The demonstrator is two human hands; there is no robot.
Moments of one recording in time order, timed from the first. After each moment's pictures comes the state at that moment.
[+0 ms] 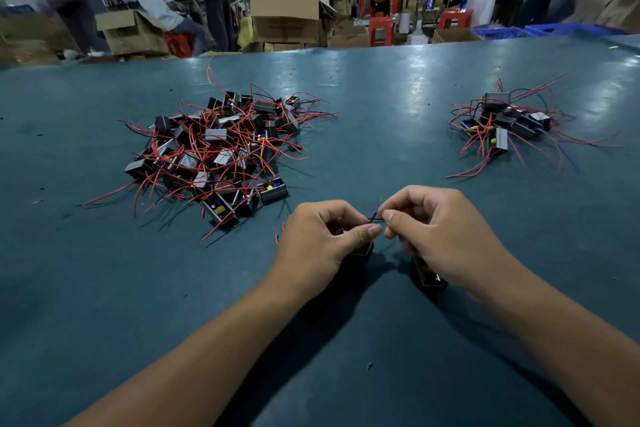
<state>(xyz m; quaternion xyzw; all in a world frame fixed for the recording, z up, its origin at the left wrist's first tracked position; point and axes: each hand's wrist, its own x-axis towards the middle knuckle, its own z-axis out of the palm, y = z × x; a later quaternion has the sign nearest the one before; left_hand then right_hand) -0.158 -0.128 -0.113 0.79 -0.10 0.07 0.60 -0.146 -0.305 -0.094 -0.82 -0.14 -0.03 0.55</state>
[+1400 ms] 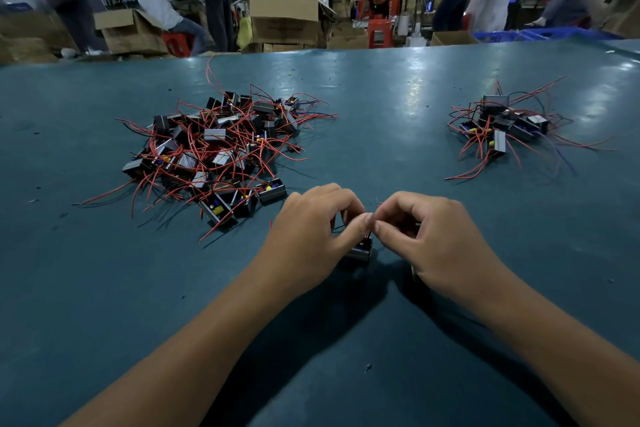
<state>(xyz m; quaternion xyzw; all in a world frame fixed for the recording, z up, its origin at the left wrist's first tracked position) -0.159 -0.117 -0.091 0.90 -0.21 0.19 0.32 -0.156 -0.301 -0.091 -0.85 -0.22 -0.10 0.46</state>
